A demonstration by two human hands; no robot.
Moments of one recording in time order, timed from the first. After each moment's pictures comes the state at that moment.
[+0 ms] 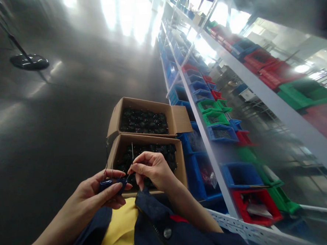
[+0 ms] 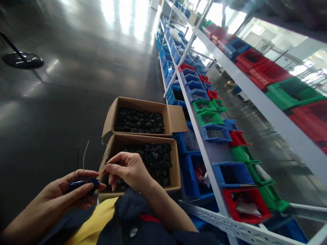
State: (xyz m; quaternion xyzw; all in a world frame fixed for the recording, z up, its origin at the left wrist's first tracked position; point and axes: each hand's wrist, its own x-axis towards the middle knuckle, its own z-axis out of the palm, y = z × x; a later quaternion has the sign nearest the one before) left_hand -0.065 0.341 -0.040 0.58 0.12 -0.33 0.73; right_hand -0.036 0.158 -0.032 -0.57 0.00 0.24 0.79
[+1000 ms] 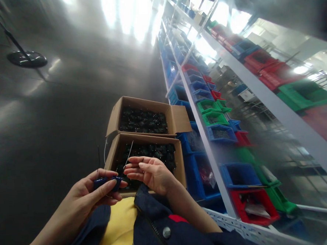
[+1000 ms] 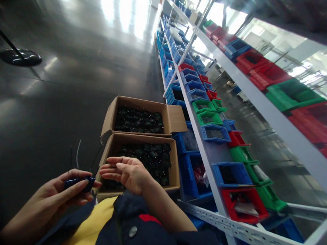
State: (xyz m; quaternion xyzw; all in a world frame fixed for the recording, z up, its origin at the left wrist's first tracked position) left_hand -0.069 0.347 -0.060 0.54 0.18 -0.29 0.77; right_hand -0.040 0.152 -0.055 -0.37 0.11 0.30 0.87
